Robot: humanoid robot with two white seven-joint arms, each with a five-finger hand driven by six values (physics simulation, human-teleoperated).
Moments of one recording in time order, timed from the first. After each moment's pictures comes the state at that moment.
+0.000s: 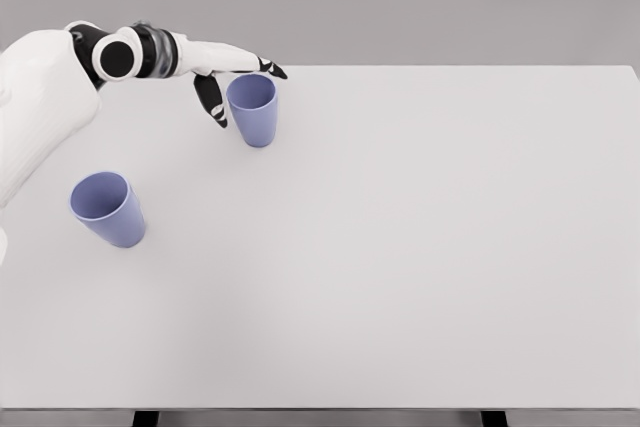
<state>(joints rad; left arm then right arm) -1.20 0.35 -1.09 -0.71 -0.21 -0.38 -0.61 0.00 0.00 -0.20 0.05 -0.06 -0.07 0.10</state>
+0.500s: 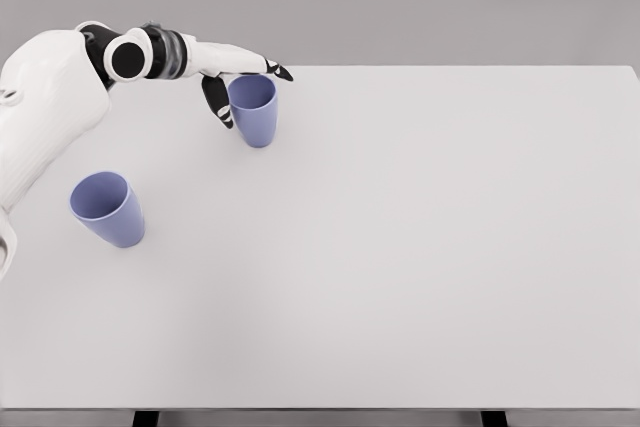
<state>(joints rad) -1.20 0.33 -1.09 -0.70 -0.24 -0.37 -0.61 0.00 0.00 -0.20 0.05 -0.06 -0.07 0.10</state>
